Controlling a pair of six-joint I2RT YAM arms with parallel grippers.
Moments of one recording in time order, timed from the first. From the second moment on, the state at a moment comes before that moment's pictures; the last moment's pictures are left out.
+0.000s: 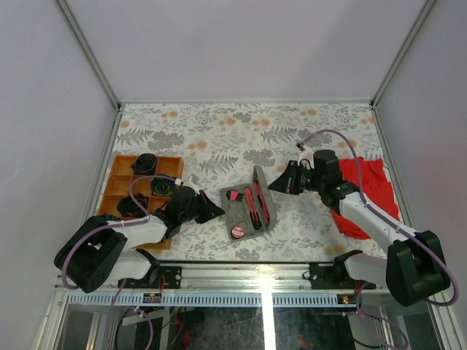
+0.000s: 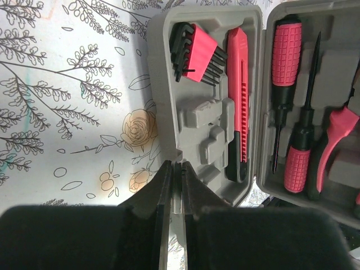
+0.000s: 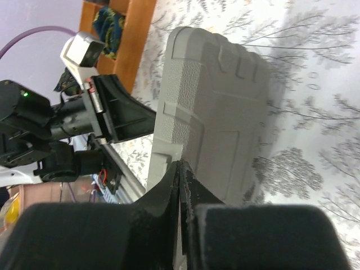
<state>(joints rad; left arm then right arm) -0.59 1.29 0.28 0.39 0.22 -1.03 0.34 1.18 0.64 -0.04 -0.61 0.59</state>
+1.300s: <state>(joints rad) -0.59 1.28 0.29 0.34 0.21 -1.03 0.74 1.64 0.84 0.00 -0.42 0.59</state>
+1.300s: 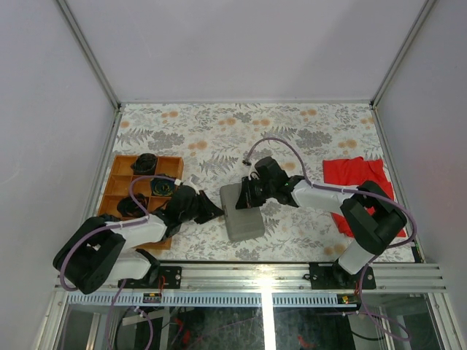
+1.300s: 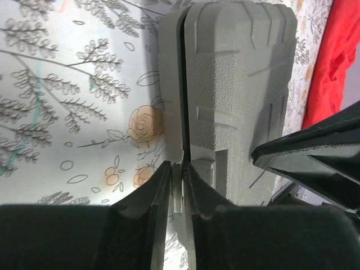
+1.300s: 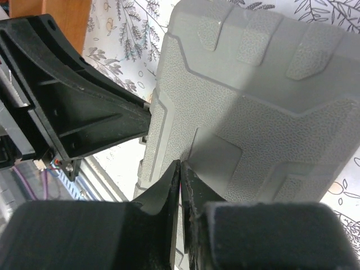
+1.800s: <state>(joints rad) -0.59 1.07 0.28 0.18 0.15 -1.04 0.84 1.73 1.02 -0.15 -0.18 0.52</state>
